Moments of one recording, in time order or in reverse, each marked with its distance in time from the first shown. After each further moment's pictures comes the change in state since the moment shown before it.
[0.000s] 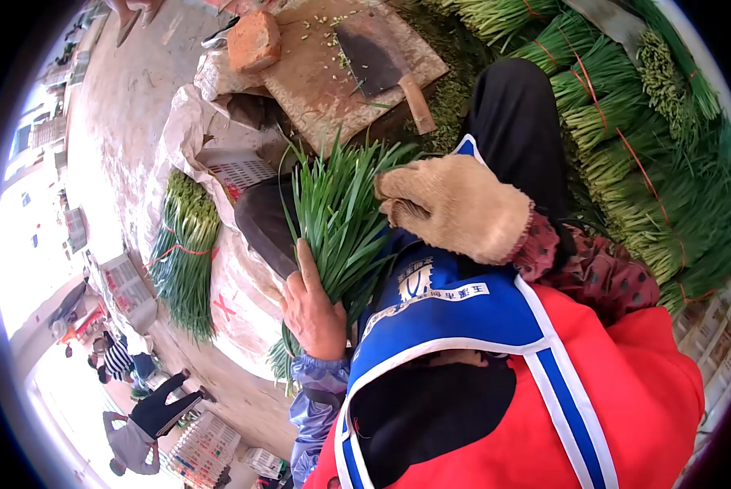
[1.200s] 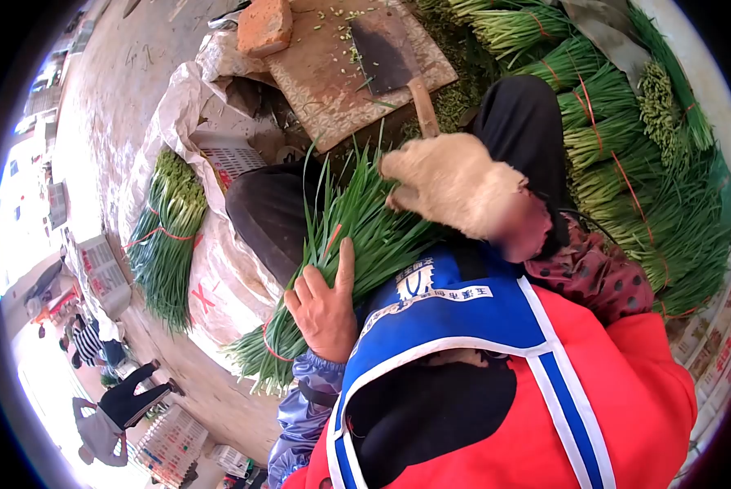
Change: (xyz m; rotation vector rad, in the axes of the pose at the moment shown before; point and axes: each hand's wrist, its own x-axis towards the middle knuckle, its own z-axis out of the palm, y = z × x) left_hand -0.012 0.010 0.022 0.254 0.083 0.178; right_hand 0.034 0.011 0.005 -0.425 -0.221 0.071
